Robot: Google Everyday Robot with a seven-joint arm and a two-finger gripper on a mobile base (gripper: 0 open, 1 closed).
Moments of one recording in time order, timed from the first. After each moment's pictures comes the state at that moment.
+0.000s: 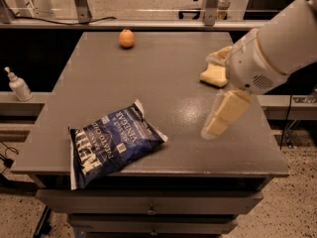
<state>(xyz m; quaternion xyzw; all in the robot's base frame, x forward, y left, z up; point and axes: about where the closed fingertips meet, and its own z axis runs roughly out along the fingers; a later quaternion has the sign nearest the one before) 0.460 -0.106 0.933 -0.64 0.71 0.08 0.28</state>
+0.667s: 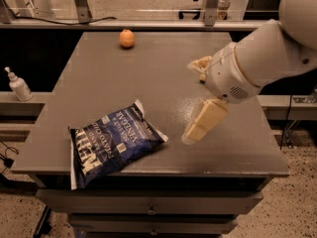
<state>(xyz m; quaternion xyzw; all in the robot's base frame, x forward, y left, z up) 0.464 -0.065 0.912 -0.64 0.69 0.12 0.31</state>
